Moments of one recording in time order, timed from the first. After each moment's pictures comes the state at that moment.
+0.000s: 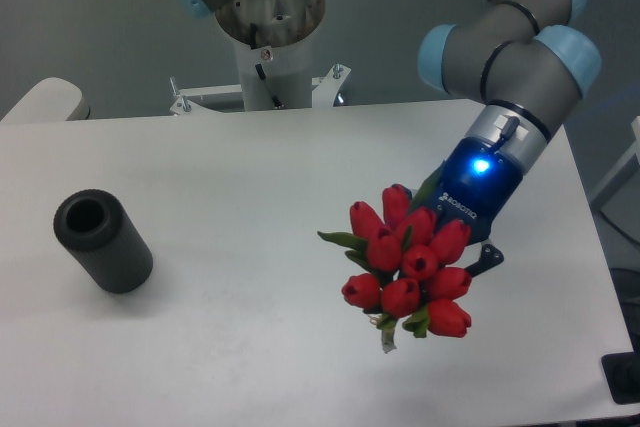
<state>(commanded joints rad) 2.75 -2.05 -1.47 -0.76 0.35 1.12</state>
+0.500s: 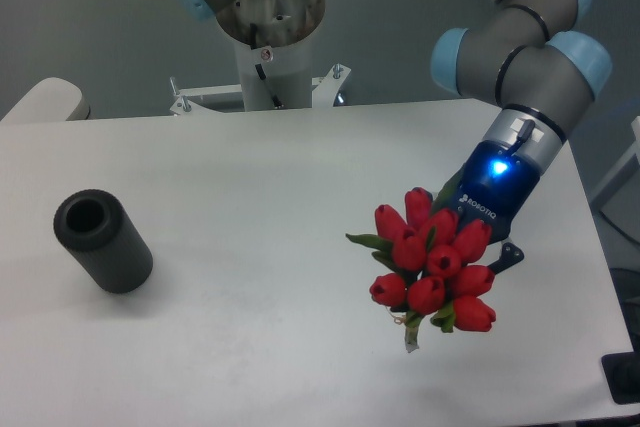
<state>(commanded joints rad) 2.78 -2.04 -1.50 -0.76 0.34 1.16</state>
